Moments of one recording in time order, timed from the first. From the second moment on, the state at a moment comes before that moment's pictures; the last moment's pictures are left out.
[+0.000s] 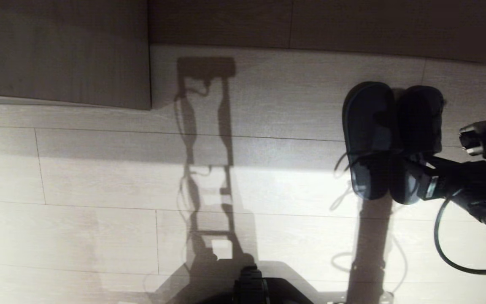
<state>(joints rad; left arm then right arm) 0.00 0.00 0.00 0.00 0.00 -0.01 0.03 1.48 -0.49 -0.96 -0.02 -0.13</state>
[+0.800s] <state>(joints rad) 0.00 0.00 0.00 0.00 0.00 -0.01 0.03 1.80 -0.48 -1.47 -0.10 -0.15</state>
